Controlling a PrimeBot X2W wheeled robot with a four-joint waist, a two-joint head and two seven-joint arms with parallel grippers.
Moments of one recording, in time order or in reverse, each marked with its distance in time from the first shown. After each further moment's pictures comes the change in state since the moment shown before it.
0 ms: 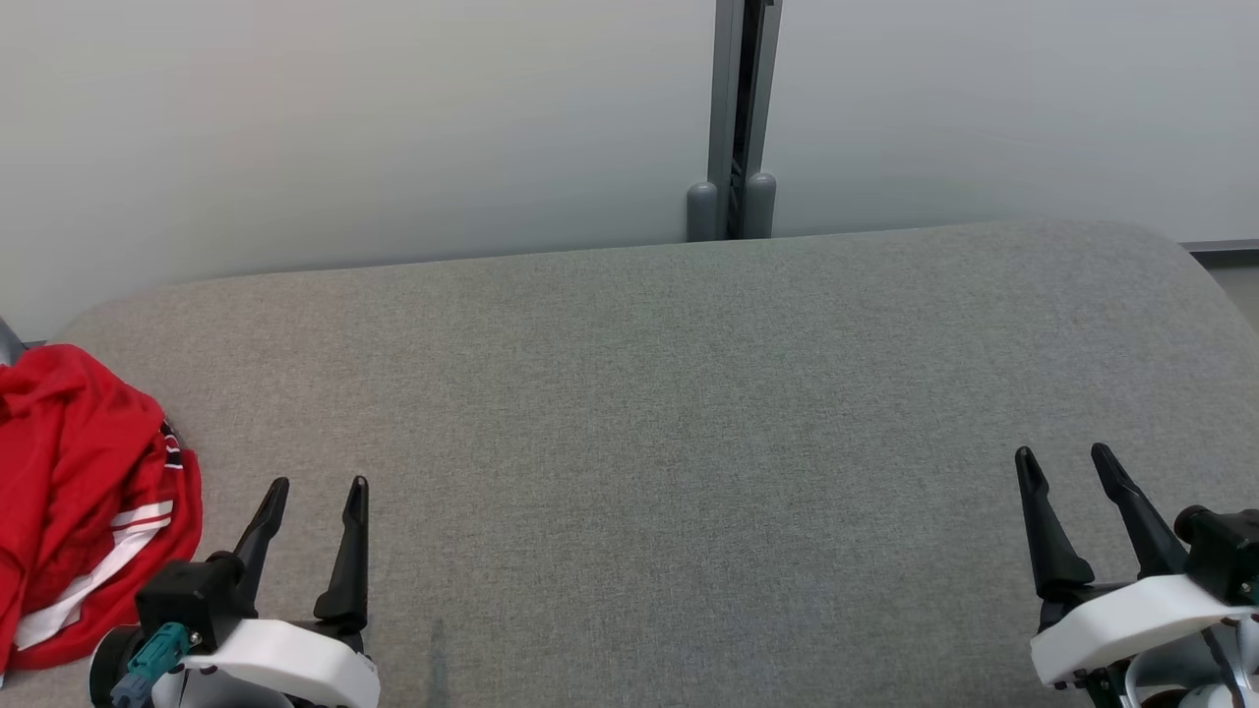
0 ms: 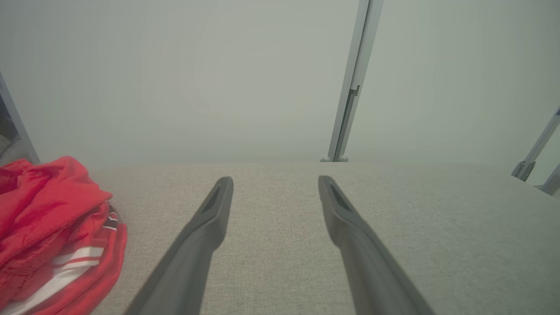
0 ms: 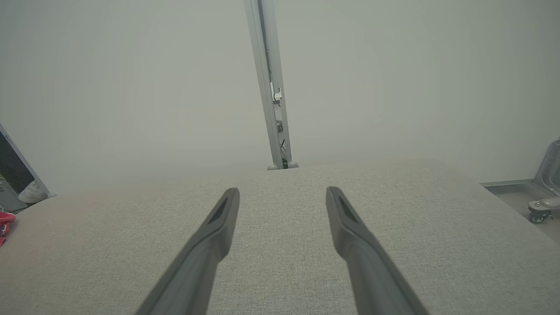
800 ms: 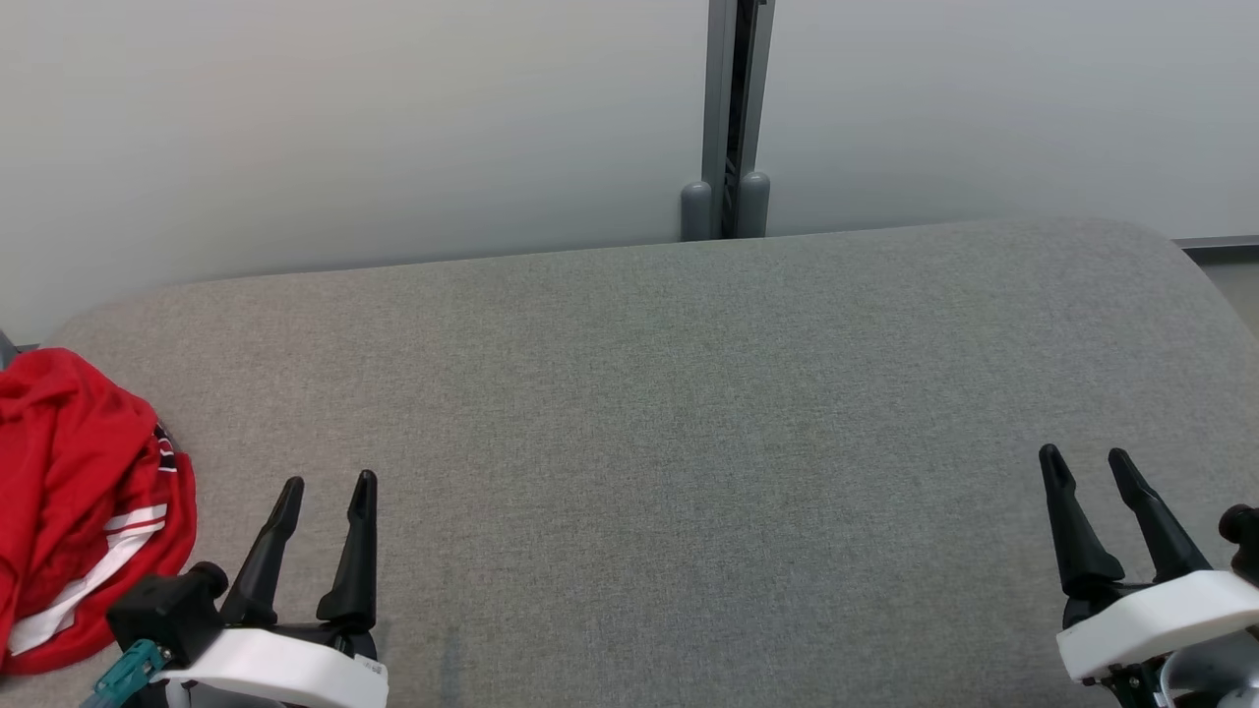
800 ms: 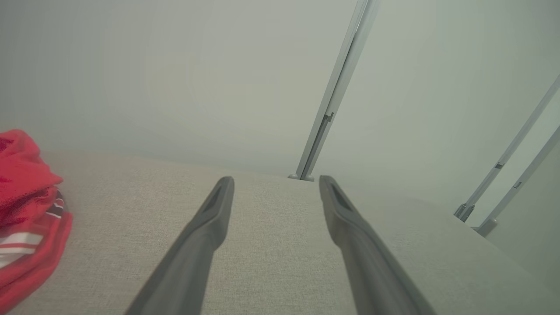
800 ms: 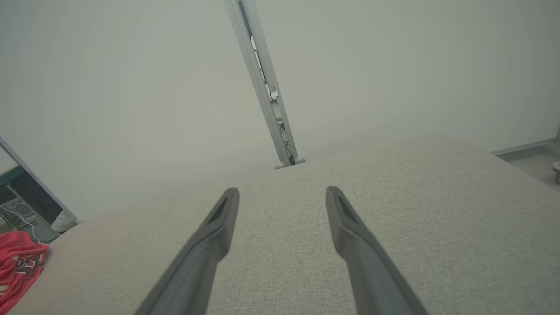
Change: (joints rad) left arm 0.022 -0.020 -0.004 -0.041 -0.166 -0.049 -0.040; right arm 0.015 -0.026 -0.019 -0.031 0.177 0.000 0.056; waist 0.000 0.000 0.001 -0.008
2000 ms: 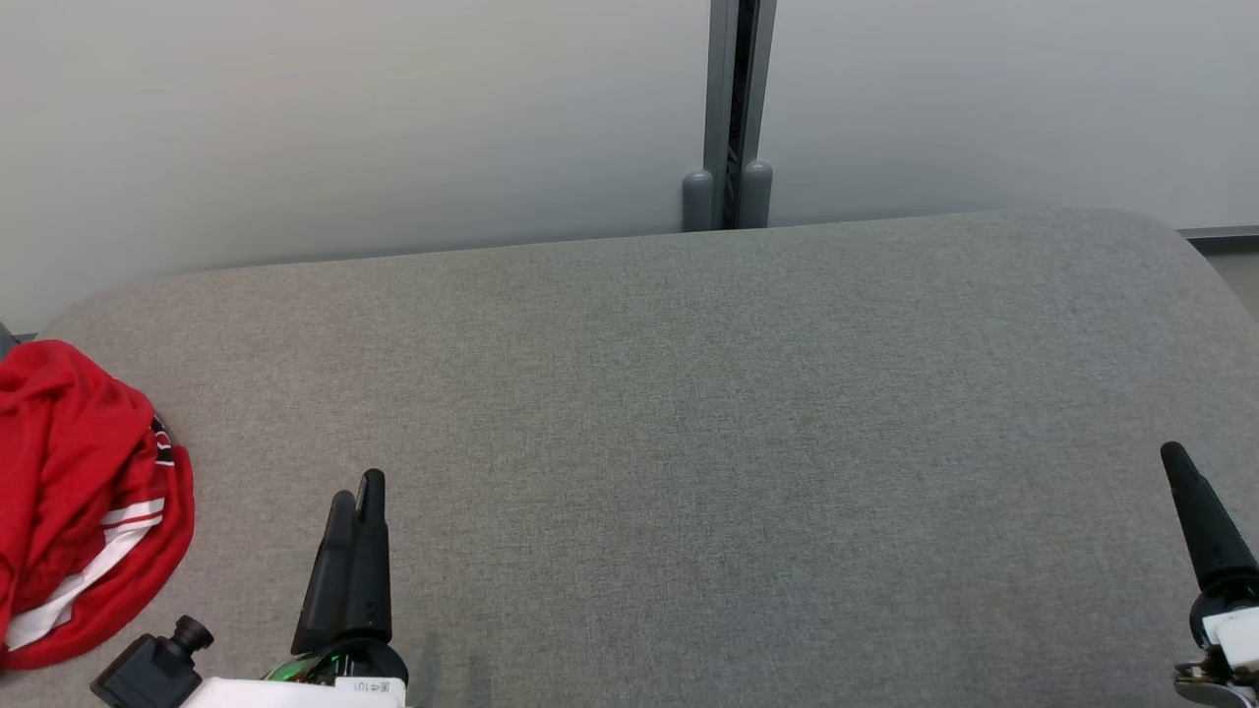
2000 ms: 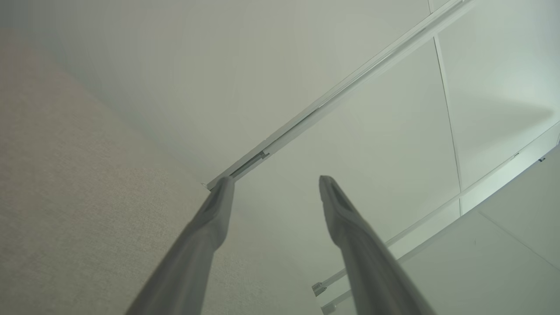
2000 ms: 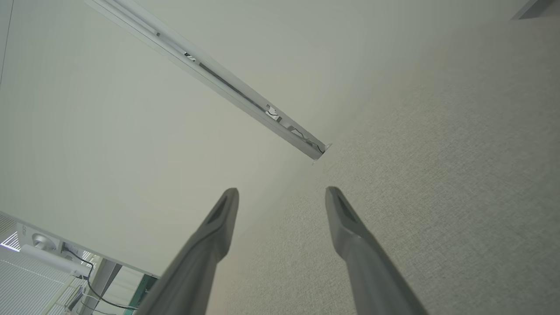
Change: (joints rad) left arm 0.083 -0.116 -0.002 -0.121 -0.512 -0.136 -0.070; right arm 0.036 0.023 -0.212 -0.040 0.617 0.000 0.209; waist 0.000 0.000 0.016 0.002
